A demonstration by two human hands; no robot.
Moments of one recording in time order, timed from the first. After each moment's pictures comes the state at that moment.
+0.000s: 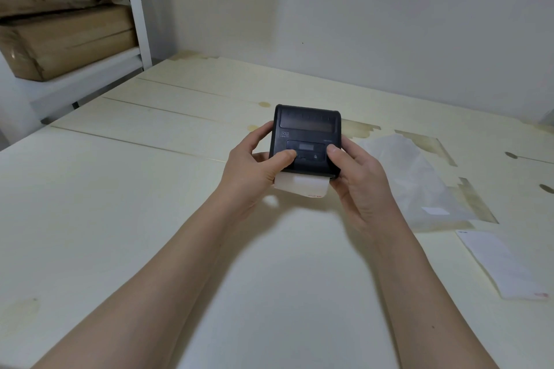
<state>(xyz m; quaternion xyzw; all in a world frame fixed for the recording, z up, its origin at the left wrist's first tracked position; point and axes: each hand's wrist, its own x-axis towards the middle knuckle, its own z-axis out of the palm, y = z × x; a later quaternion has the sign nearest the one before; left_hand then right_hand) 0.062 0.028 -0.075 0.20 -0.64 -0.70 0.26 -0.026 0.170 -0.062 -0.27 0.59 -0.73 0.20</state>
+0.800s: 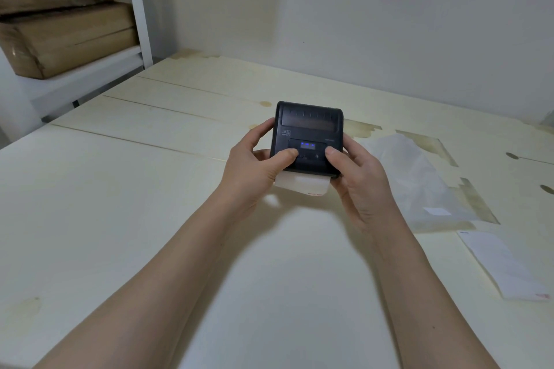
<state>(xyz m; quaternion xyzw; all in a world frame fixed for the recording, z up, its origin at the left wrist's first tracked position) 0.062 0.027 -0.074 0.20 -0.64 -0.69 0.27 -0.026 0.168 -0.066 -0.28 0.60 -0.73 0.19</state>
